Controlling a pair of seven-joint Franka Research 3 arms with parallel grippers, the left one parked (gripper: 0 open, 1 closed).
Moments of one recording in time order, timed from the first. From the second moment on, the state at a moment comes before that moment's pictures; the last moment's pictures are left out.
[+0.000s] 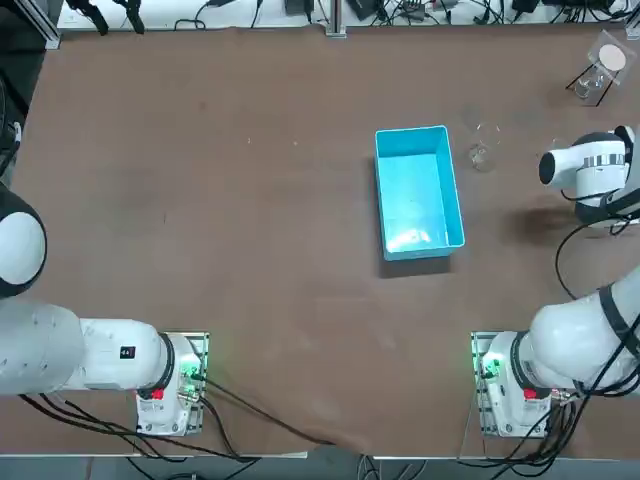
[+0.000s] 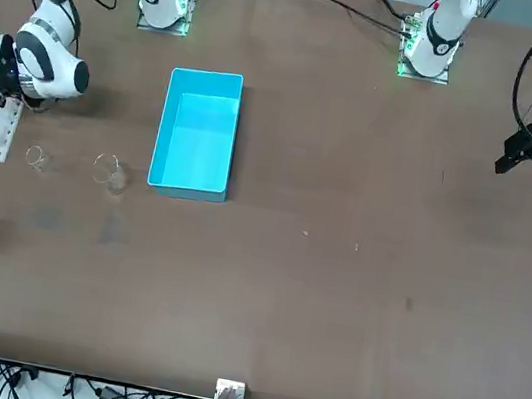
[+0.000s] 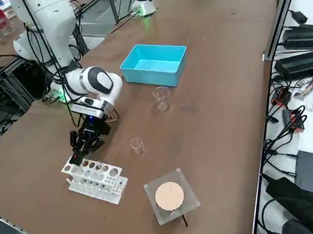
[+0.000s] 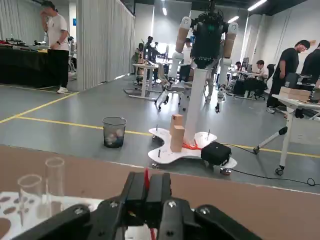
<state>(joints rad) -0.23 0.33 -0.17 -2.44 -1.90 1.95 2.70</state>
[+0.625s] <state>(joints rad) -0.23 0.27 -0.17 -2.44 -1.90 1.95 2.64</state>
